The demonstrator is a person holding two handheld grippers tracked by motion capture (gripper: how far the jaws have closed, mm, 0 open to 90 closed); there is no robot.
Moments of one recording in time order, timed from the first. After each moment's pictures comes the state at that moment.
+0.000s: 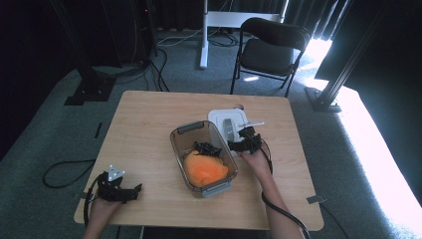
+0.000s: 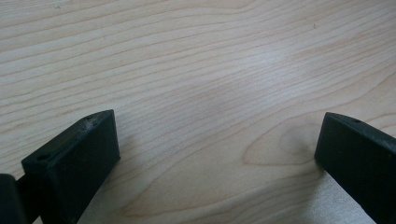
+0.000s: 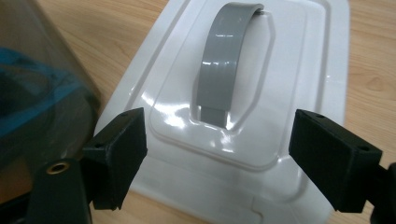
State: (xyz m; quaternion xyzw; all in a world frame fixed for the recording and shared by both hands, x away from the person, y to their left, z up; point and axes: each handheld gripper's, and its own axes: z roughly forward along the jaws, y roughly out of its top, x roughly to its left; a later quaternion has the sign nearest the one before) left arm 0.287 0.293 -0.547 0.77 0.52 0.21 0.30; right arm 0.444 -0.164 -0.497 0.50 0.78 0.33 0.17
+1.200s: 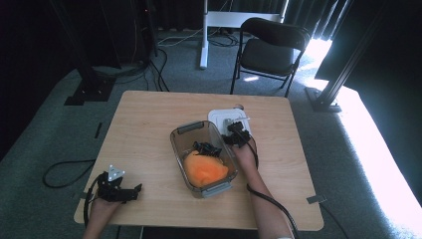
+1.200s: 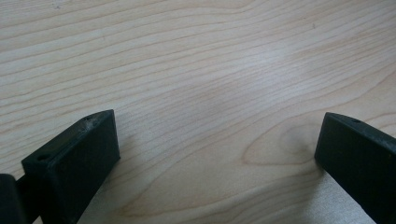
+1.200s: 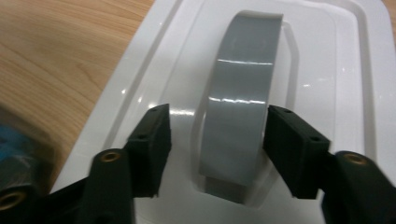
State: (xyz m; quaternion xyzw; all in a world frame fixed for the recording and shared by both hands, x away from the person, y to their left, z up) left arm 0.286 0.293 -0.547 0.77 0.52 0.21 0.30; right arm 0.483 -0.131 -0.525 0.52 0.78 0.31 0.19
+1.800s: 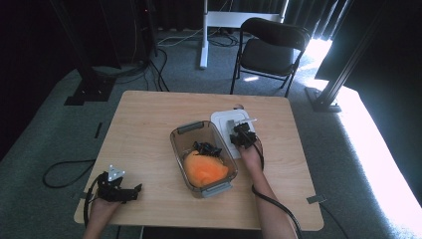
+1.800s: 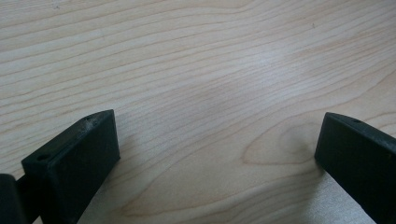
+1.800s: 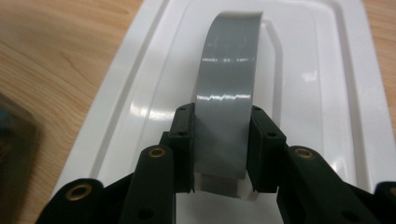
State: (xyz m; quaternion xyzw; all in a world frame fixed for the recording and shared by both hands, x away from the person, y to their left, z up) left arm 0.286 0.293 -0.547 0.77 0.52 0.21 0.30; right arm 0.473 -0.155 -0.518 0.53 0.77 0.31 0.20
